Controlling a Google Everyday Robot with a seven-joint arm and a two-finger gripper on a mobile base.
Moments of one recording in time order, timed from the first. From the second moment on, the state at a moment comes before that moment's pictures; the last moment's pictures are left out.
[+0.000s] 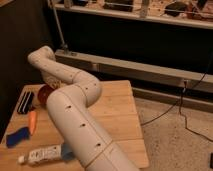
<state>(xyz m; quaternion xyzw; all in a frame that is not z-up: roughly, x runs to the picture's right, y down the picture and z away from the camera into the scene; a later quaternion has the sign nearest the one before) -0.286 -0.043 0.955 -0.26 0.14 0.44 0.85</state>
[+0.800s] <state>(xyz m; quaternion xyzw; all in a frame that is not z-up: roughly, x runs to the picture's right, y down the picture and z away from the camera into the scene) -0.082 -0.049 0.971 -0.21 0.29 0.49 0.79</state>
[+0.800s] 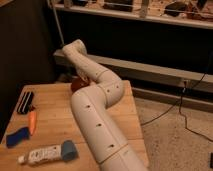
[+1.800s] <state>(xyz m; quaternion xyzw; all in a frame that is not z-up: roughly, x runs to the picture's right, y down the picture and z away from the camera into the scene) -0.066 0.103 0.843 -0.29 0.30 0.35 0.84</state>
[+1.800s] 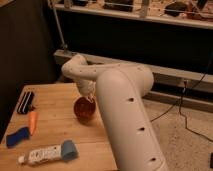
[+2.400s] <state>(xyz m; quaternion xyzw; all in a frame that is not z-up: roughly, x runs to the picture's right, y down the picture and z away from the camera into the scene) -0.194 0.157 0.837 -0.37 0.21 0.29 0.86</state>
